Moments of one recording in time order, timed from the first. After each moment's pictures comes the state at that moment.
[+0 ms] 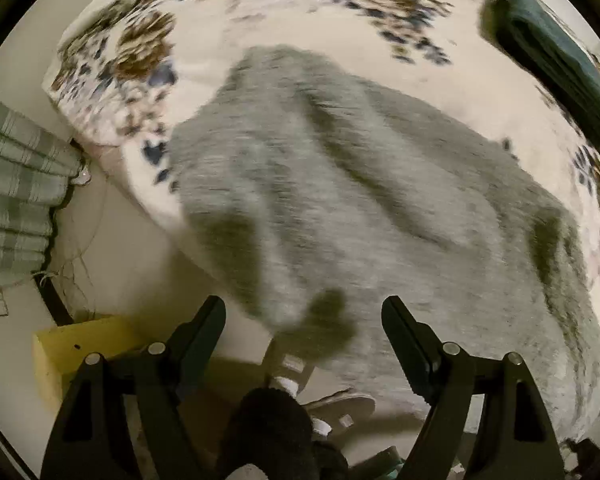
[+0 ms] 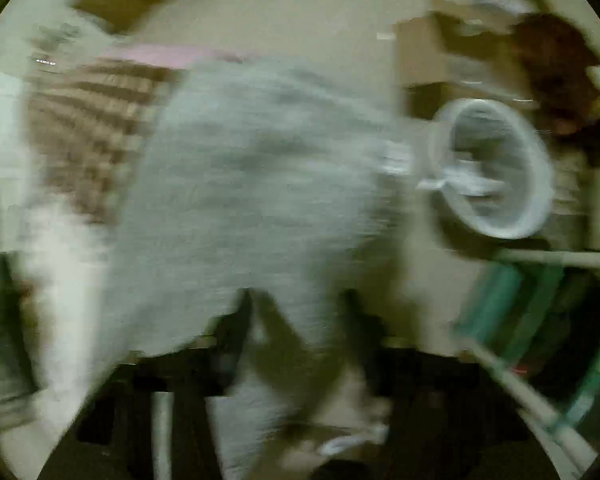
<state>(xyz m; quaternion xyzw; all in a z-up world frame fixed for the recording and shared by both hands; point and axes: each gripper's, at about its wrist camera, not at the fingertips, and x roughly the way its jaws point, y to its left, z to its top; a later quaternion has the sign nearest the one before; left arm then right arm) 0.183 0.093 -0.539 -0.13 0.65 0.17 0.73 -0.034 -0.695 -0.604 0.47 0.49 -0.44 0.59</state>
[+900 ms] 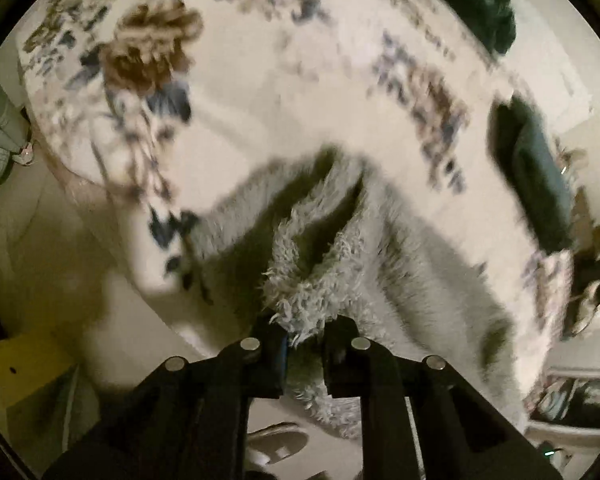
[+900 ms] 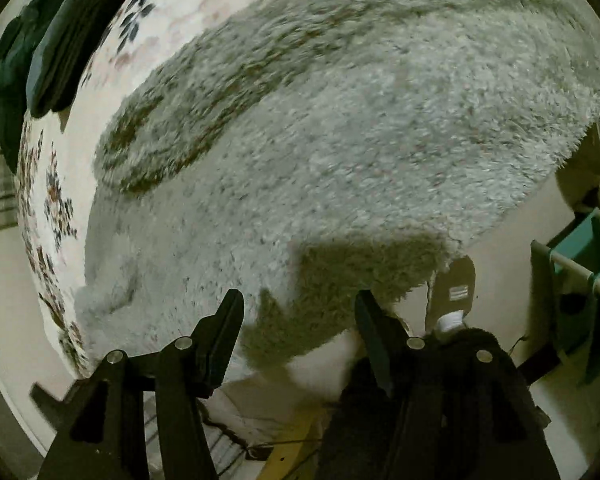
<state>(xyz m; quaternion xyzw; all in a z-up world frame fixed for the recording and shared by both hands) 0.216 0.225 -0.526 -0.30 0.57 0.09 0.76 0.124 -0.256 -0.620 0.39 0.65 -0.16 0.64</state>
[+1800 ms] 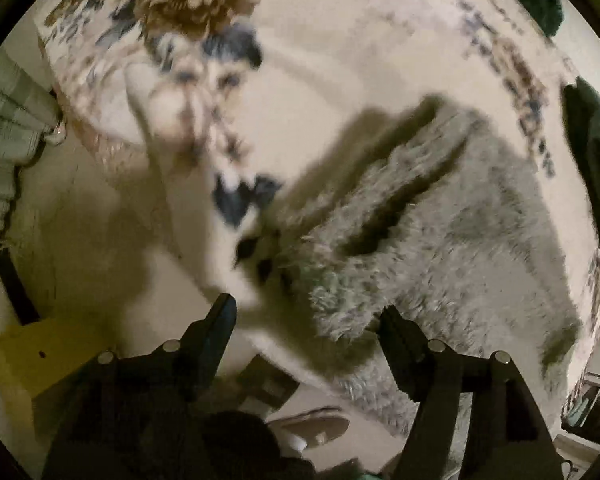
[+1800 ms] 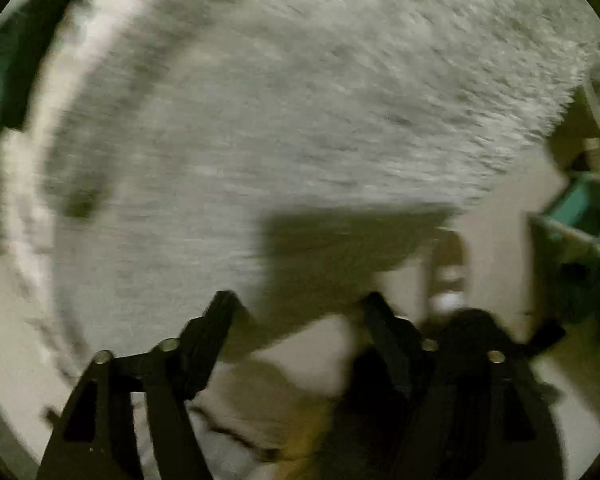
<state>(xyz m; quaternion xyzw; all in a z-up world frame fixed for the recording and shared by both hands) 0.204 0.248 -0.595 -0.25 0.65 0.15 0.70 0.094 -0.285 -0.666 0.40 0.69 -0.21 0.57</state>
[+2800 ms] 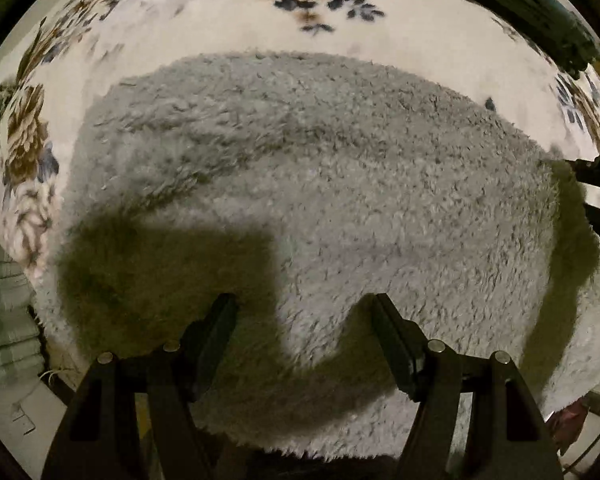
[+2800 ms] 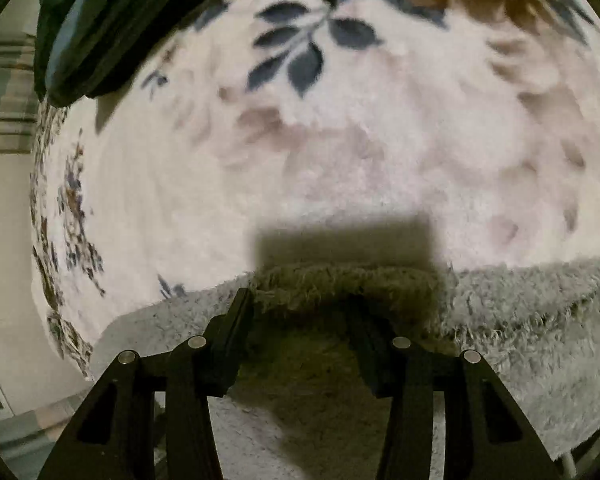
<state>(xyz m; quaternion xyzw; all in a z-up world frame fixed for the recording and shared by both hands) 0.262 0.095 -0.596 -0.03 0.68 0.01 0.73 0.354 -0.284 -0.630 0.30 0.66 -0.04 0.68</state>
